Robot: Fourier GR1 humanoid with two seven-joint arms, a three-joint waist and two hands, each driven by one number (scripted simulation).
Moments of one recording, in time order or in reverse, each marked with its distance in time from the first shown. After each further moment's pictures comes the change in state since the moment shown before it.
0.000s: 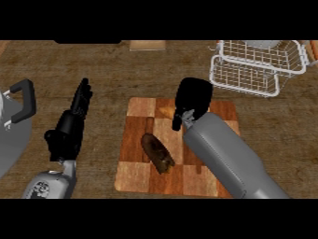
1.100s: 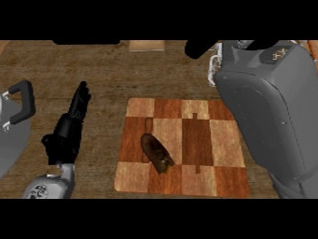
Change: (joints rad) left arm 0.029 -0.004 0.008 -0.009 -0.006 -0.011 -0.013; right arm -0.354 -0.056 -0.405 -0.393 0.110 0.252 0.031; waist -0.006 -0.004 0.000
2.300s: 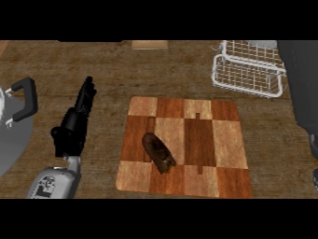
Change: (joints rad) left arm -0.056 -0.032 0.022 0.061 -0.016 -0.019 -0.024; right arm -0.025 -0.204 -0.230 0.409 0.147 -0.158 -0.202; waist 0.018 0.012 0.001
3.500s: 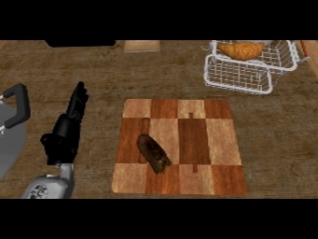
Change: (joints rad) left arm 0.061 0.006 0.019 -0.050 -0.009 0.001 0.015; right arm 0.267 -0.032 -0.369 -0.458 -0.247 -0.368 0.091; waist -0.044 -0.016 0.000
